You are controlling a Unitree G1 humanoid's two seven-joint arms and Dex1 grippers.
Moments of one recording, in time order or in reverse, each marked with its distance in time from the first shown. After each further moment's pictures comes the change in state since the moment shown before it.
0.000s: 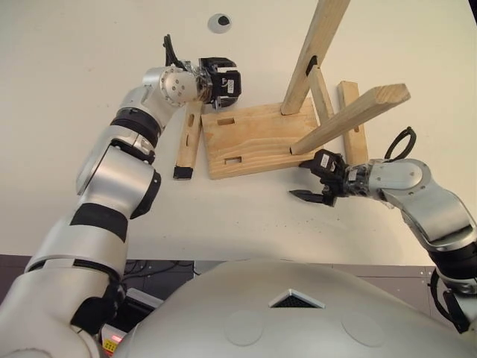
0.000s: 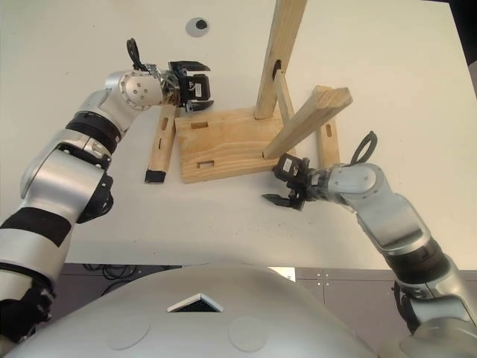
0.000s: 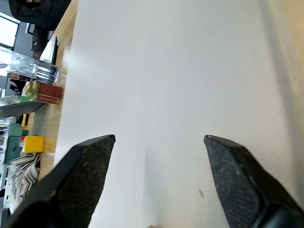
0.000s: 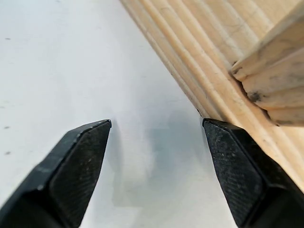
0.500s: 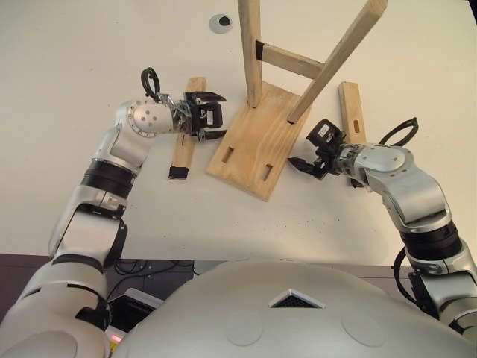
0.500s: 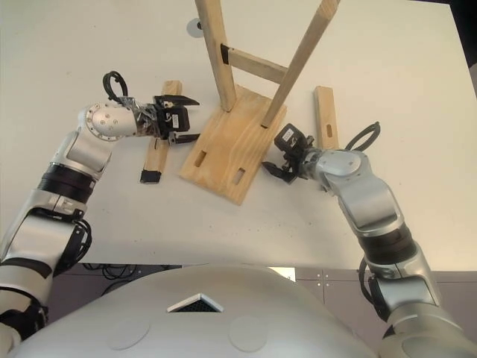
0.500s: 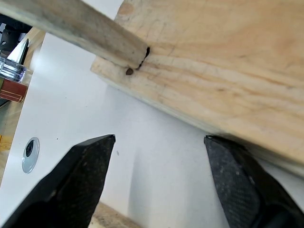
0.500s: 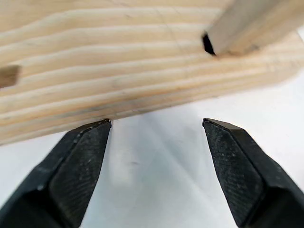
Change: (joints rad) left arm 0.460 0.207 0.118 -0.813 -0.181 0.270 -0.241; right arm -0.082 0.185 -0.062 0.118 -0.066 0.117 -0.207
